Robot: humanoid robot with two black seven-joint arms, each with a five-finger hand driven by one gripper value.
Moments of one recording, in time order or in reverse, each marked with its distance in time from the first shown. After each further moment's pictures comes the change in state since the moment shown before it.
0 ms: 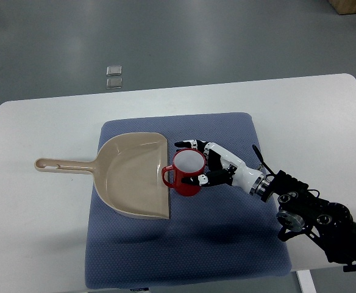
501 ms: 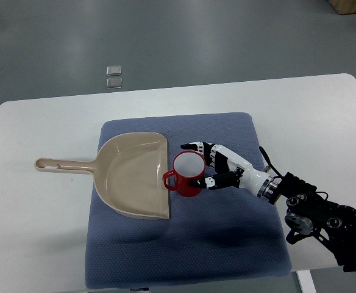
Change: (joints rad) left arm 0.000 0.000 0.000 0.000 0.000 0.000 0.000; right arm -0.035 -0.054 -0.002 0.061 0.000 -0.005 0.000
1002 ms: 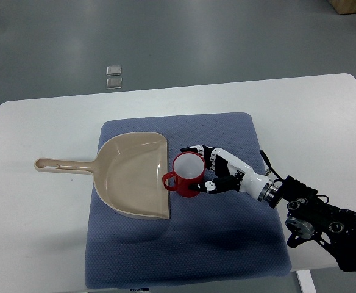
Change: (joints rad) left arm 0.000 0.000 0.000 0.000 0.000 0.000 0.000; right arm -0.017 -0.011 0.000 0.038 -0.014 -0.008 0.000
